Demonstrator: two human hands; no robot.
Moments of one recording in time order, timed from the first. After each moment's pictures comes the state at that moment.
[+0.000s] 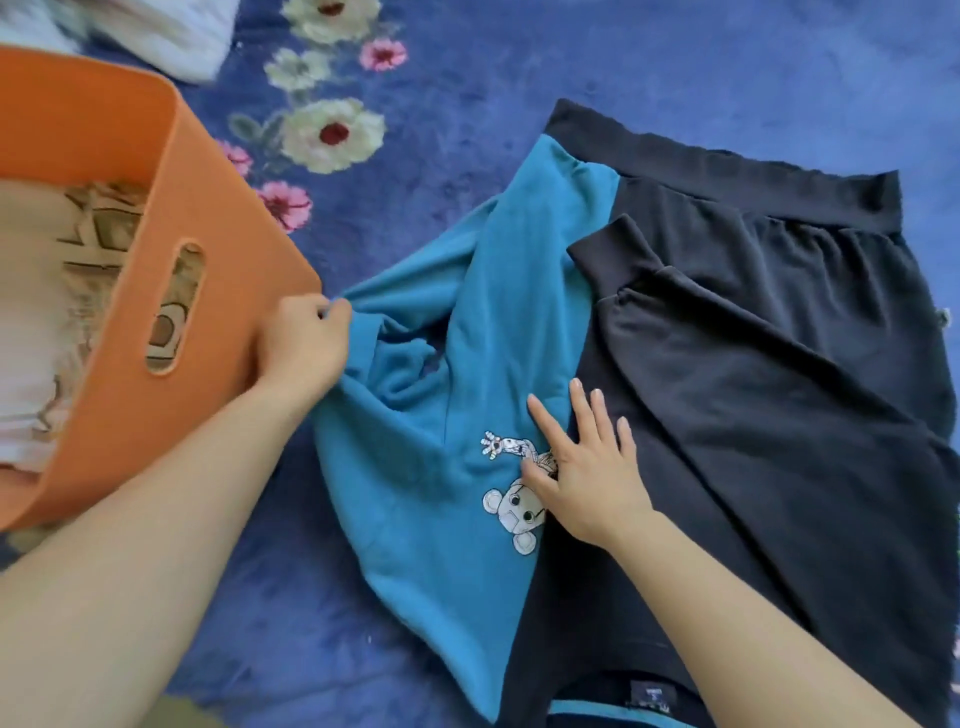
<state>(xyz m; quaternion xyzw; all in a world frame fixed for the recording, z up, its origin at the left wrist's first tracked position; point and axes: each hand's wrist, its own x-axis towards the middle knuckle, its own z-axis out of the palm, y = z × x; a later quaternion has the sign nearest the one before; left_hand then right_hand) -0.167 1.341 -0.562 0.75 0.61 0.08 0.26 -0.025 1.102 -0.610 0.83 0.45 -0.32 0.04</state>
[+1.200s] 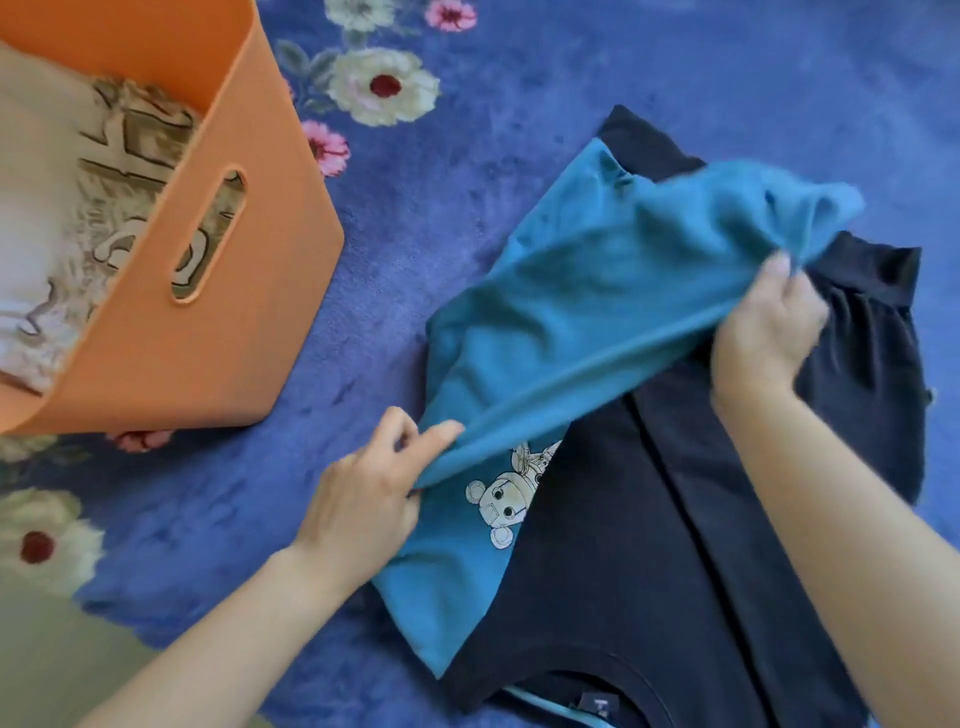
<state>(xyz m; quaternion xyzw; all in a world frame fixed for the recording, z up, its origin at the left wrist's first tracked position) -0.217 1.198 -0.562 0.89 0.39 0.05 0.24 0.084 1.179 -0.528 0.86 0.08 -0.09 -0.49</state>
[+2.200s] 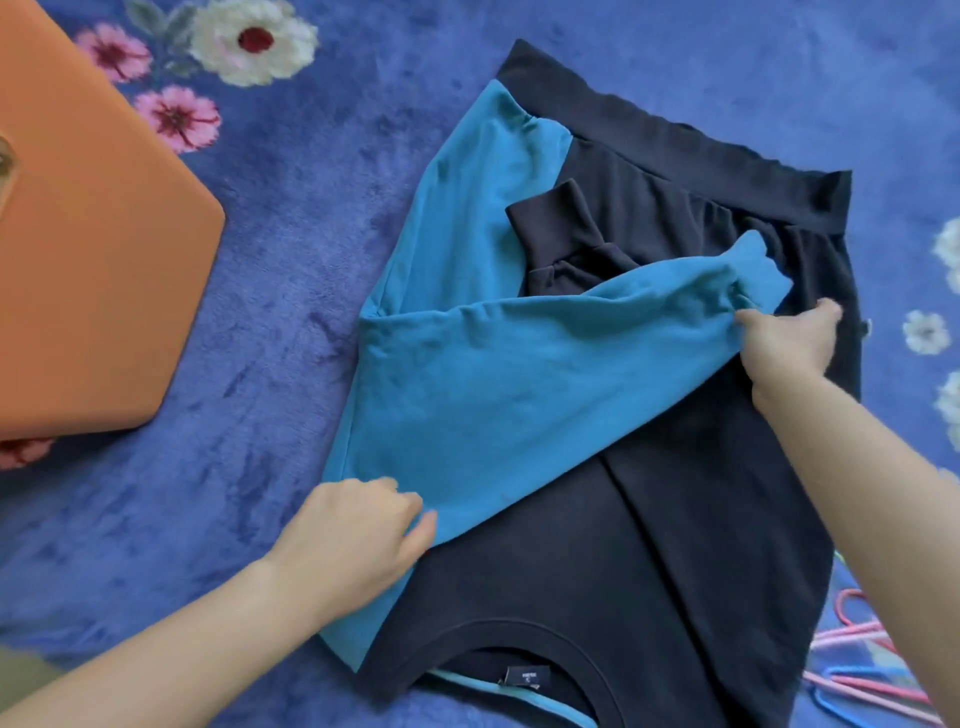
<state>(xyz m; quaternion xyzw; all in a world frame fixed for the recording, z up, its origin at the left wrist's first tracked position) -0.168 1.148 -0.573 0.94 0.27 -0.13 0.14 0.192 1.079 -0.574 0.92 -0.04 -0.17 -0.35</state>
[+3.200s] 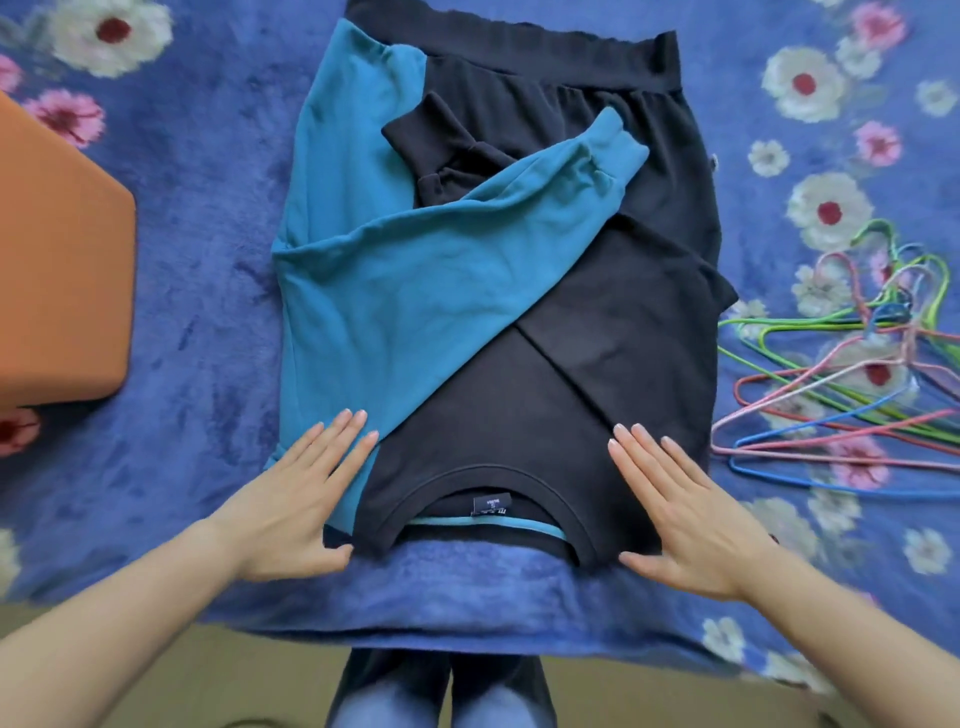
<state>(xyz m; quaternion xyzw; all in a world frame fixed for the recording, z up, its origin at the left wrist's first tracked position) -0.248 1.122 -0.587 0.97 0.04 -0.23 0.11 0.025 0.805 -0.555 0.76 0.59 -0.25 0.13</state>
